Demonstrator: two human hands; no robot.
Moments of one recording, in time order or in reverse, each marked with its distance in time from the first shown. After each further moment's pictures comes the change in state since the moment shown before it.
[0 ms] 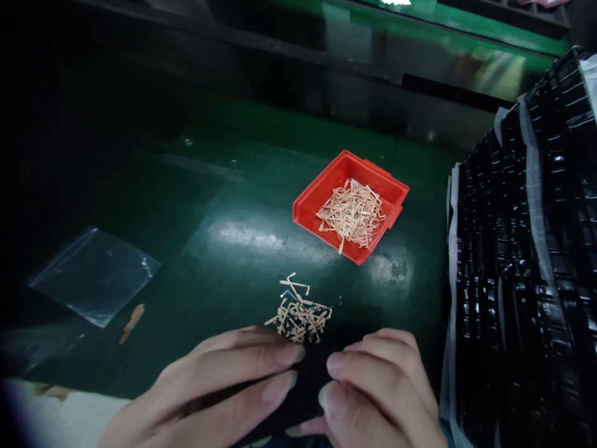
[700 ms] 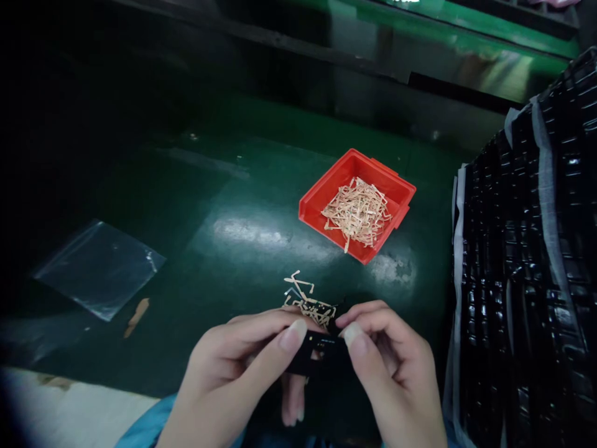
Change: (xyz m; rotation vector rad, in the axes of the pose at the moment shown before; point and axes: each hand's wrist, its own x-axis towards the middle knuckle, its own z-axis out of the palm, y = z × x) left_hand -0.002 0.006 0.037 -0.972 0.011 -0.868; right_hand -0.001 -0.002 0.022 0.653 -0.004 0.898
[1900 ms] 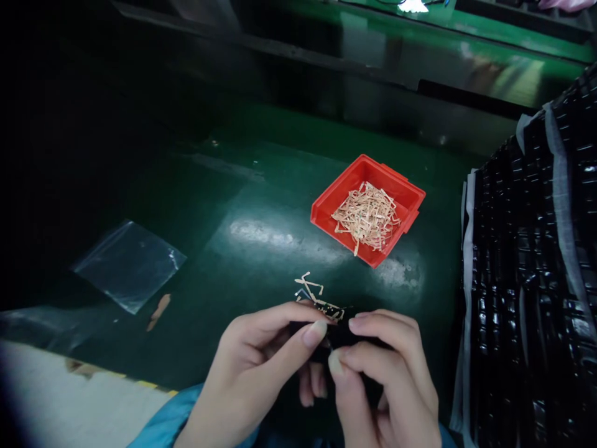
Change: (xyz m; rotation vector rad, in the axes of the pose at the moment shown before) left_hand 0.008 -0.009 0.003 -0.182 0.020 0.009; right_hand -0.011 0.003 0.032 -0.457 0.322 -0.611
